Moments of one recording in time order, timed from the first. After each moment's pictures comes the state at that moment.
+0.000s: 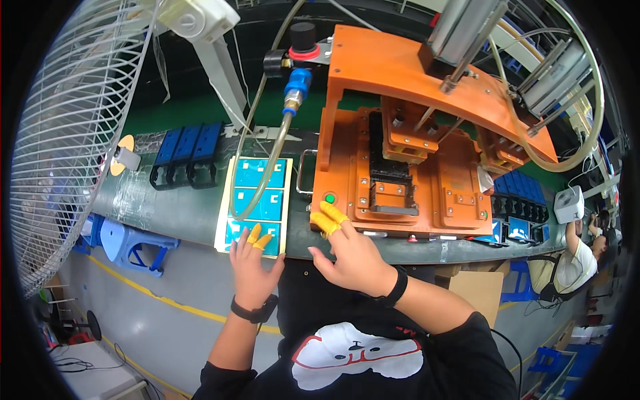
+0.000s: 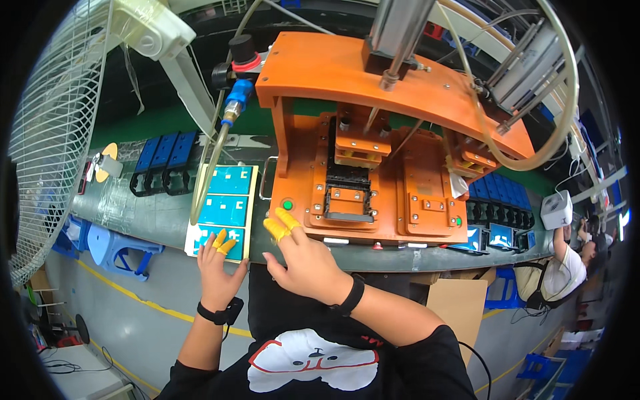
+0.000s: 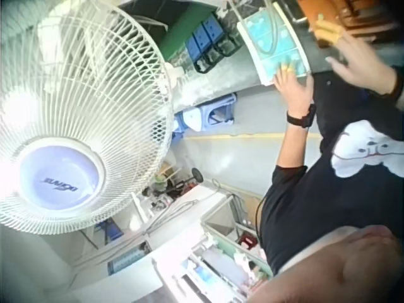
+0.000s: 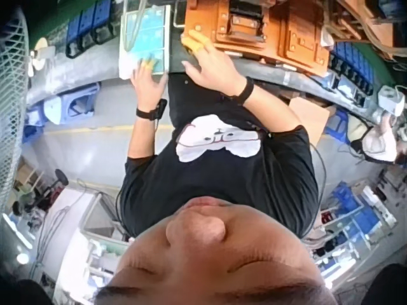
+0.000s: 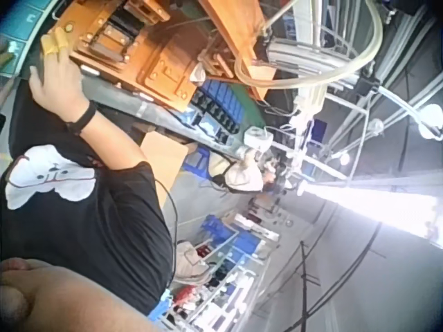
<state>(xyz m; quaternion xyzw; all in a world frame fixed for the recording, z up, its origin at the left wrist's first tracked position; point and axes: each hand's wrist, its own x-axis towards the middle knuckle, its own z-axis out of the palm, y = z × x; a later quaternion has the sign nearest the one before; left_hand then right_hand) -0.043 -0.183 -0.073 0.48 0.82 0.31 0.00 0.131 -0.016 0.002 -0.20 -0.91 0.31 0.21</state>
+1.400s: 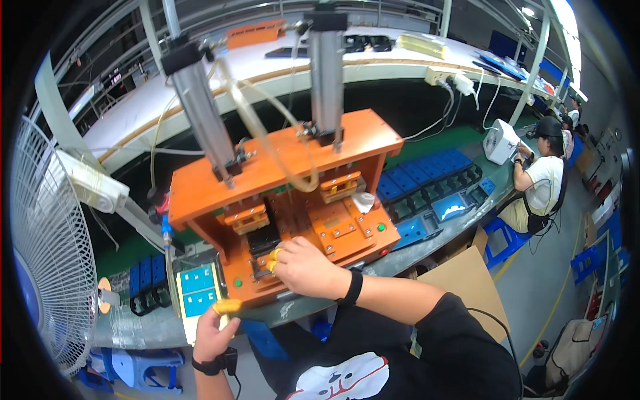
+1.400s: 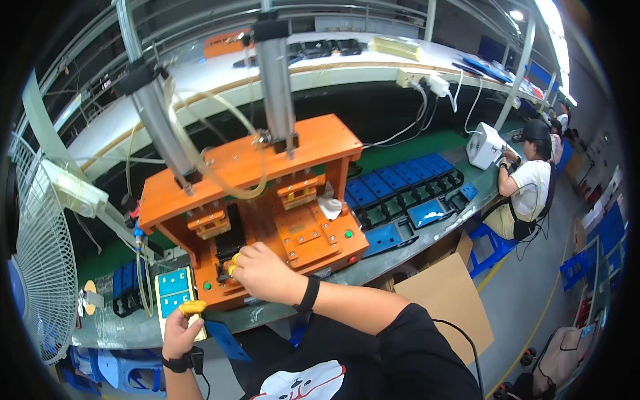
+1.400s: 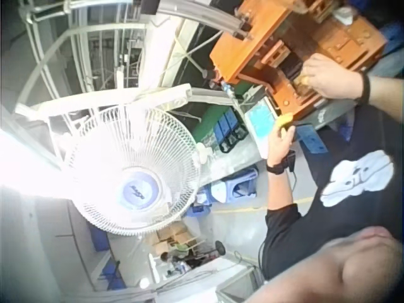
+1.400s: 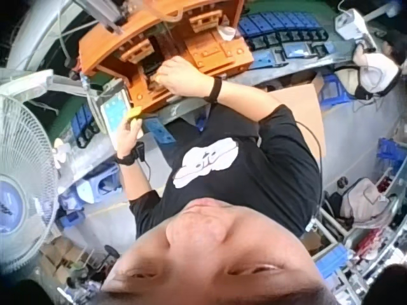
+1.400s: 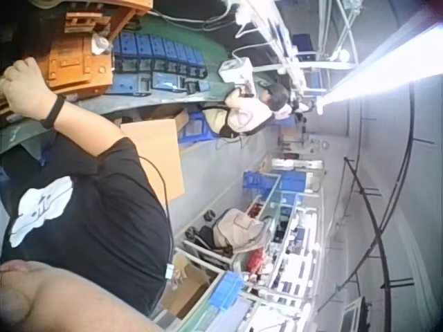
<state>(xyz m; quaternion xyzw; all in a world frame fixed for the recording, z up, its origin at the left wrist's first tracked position) -0.032 -0.115 0.034 0.54 0.57 0.49 0.38 0.219 0.079 0.070 -0.15 -0.95 0.04 0.27</state>
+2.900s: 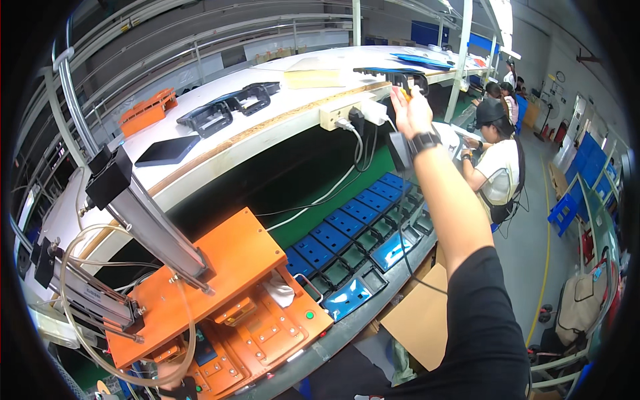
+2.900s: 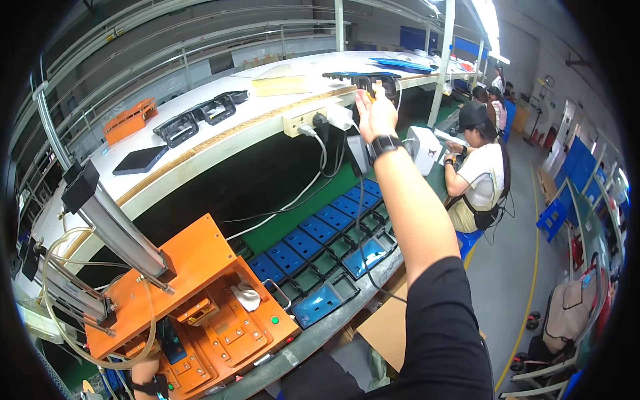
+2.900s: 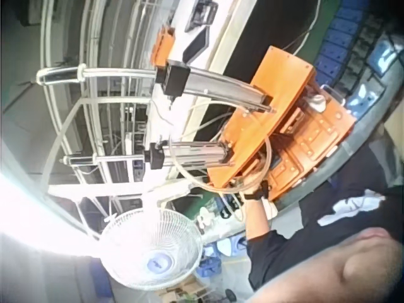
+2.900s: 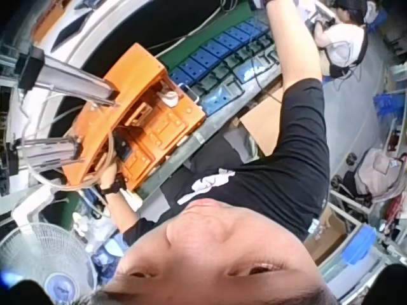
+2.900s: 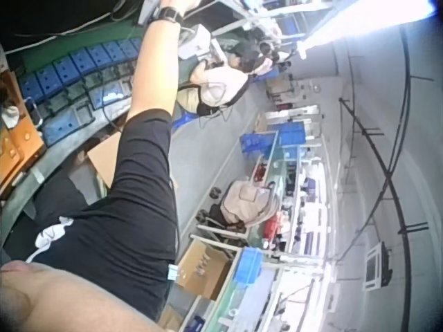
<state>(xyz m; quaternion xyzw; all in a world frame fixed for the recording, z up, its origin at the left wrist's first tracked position) -0.037 0.046 0.050 0.60 0.71 0.31 0.20 0.652 0.480 0.250 -0.15 -0.23 0.42 0.86</state>
